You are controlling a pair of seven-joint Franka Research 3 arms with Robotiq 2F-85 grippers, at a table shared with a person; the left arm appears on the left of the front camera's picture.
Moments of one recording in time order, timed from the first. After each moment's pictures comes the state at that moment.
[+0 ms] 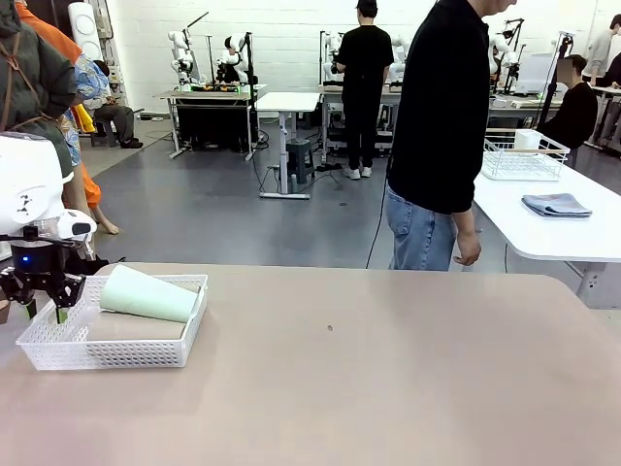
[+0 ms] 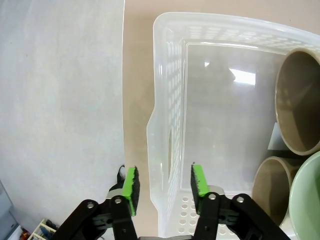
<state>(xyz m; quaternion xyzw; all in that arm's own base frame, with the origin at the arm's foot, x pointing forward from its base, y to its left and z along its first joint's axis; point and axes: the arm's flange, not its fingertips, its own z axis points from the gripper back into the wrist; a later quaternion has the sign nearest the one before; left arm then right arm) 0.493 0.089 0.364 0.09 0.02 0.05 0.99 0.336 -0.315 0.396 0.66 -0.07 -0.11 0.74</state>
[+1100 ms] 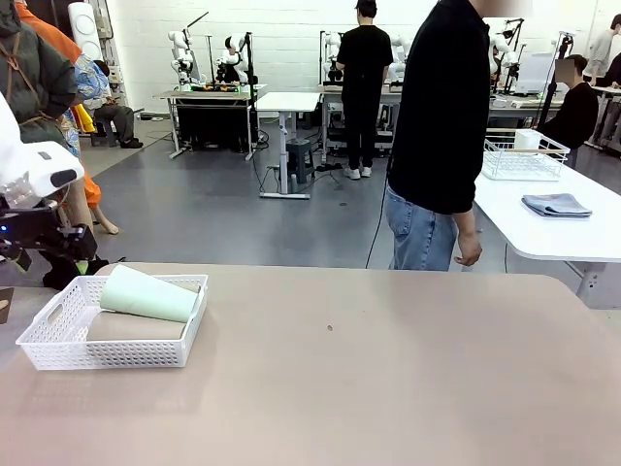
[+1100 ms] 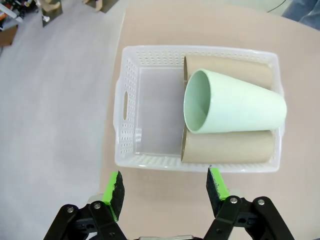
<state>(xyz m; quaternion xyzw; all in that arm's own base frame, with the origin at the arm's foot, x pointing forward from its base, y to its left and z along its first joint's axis) 0.355 -0.014 0.505 0.08 -0.22 0.06 0.97 0.337 -0.314 0.395 0.66 -0.07 -0.11 0.74</state>
